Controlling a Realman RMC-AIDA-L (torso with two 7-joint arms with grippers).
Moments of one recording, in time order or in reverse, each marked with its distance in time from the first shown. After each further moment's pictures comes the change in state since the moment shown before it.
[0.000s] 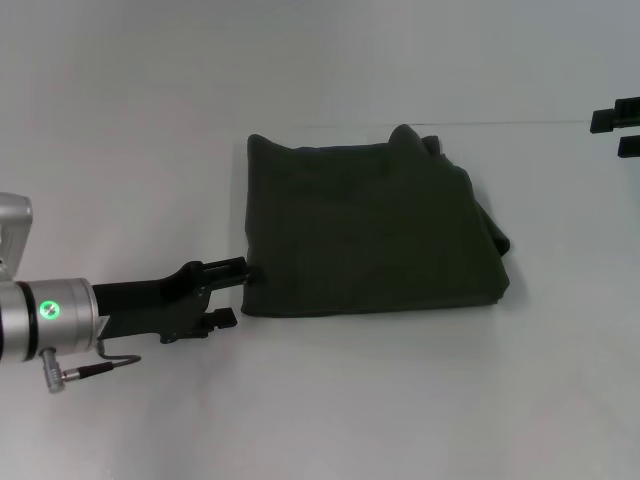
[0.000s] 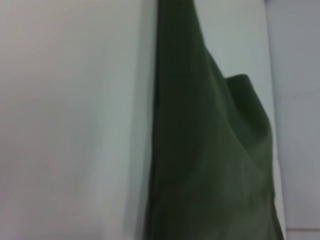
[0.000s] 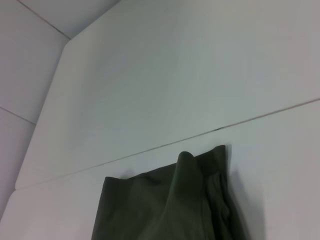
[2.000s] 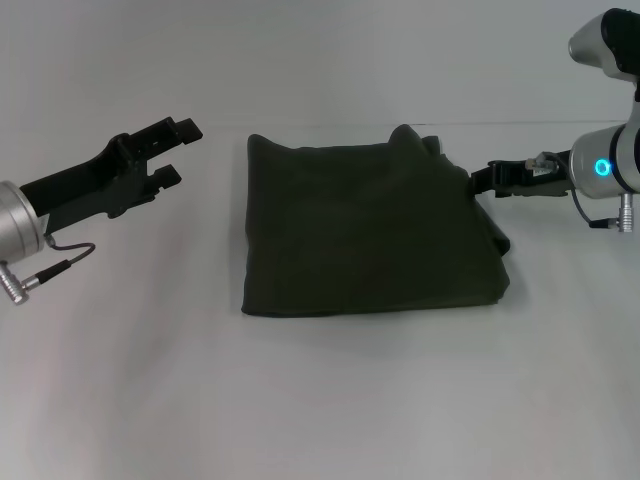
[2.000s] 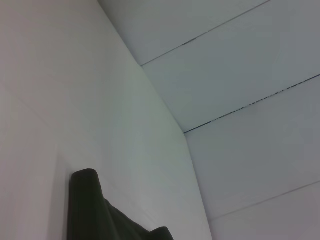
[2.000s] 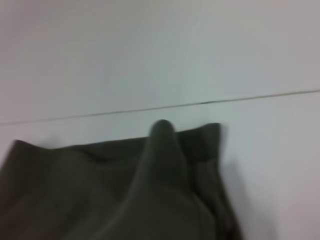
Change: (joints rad) left arm 0.055 -0.003 0.001 0.133 -0.351 -0.108 0.184; right arm 0.151 0.278 -0.294 0.102 -0.281 0.605 0.097
